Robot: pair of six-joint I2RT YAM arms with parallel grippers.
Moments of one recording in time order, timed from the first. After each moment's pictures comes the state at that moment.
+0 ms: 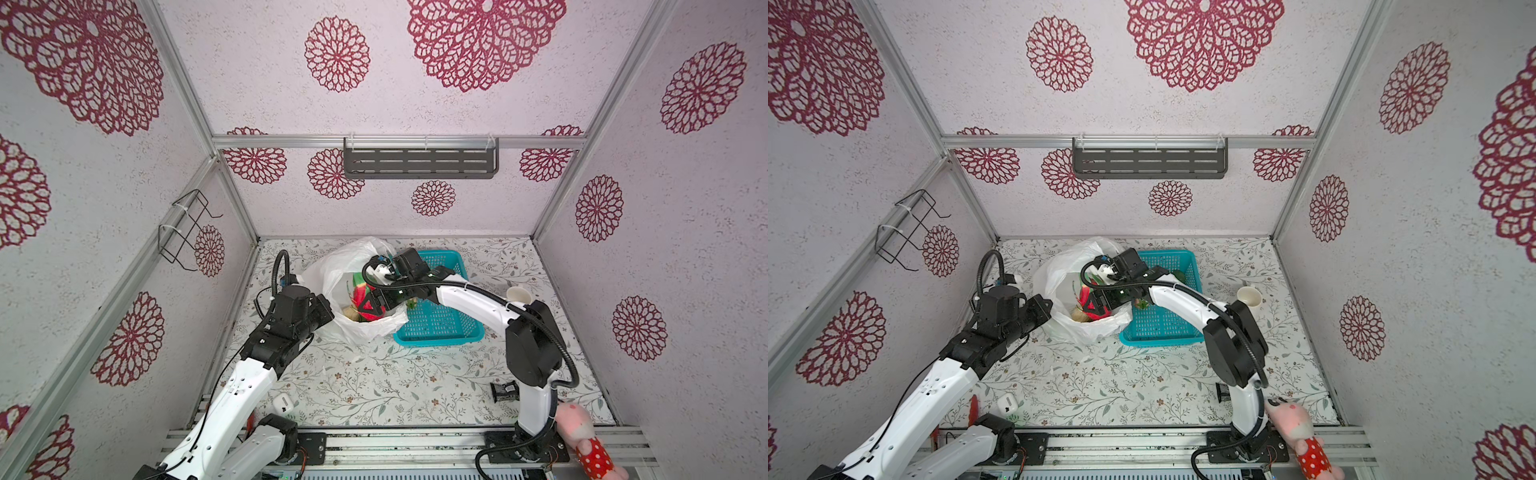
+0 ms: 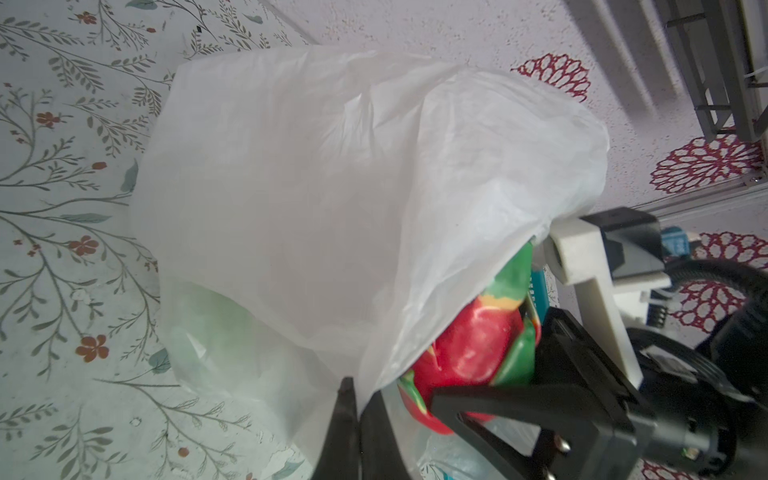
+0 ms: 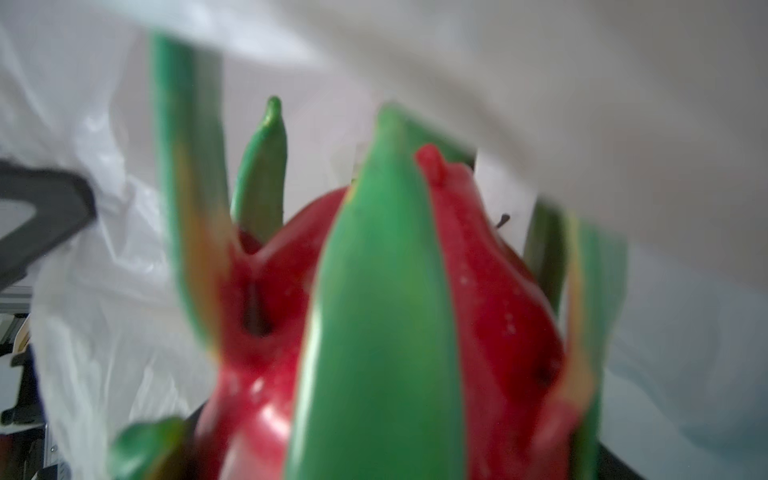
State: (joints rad) left arm -0.32 0.96 0.81 -0.44 -0.03 -0.79; right arm 0.74 1.98 1.67 -0.50 -0.52 0.18
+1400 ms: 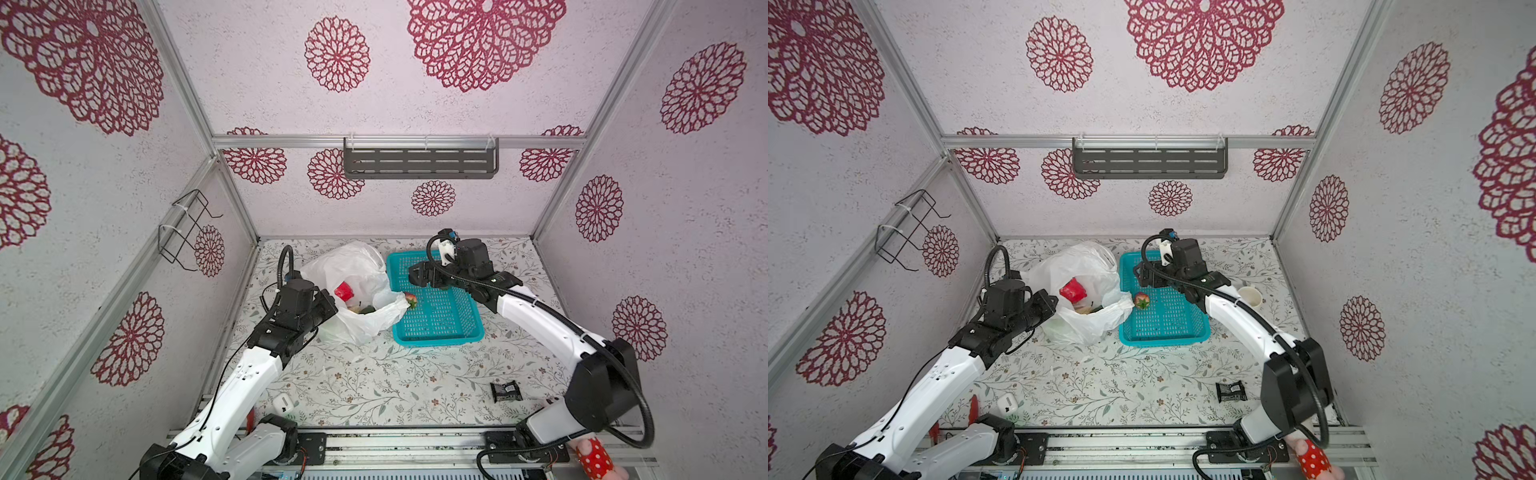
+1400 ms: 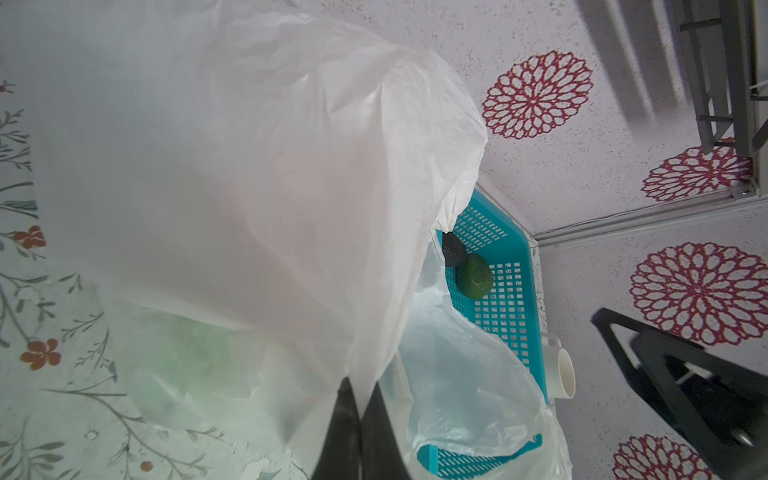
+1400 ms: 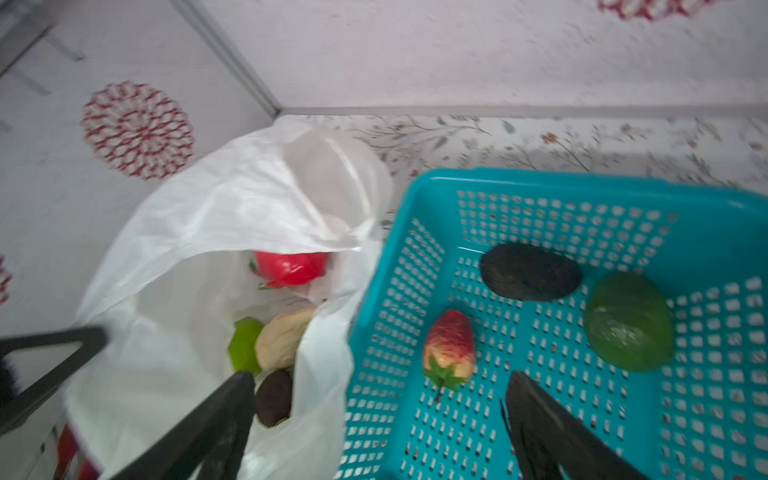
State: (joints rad) left arm -0.31 1.04 0.83 -0.40 0.01 -0.84; right arm 0.49 1.58 1.28 -0.28 -0.21 0.37
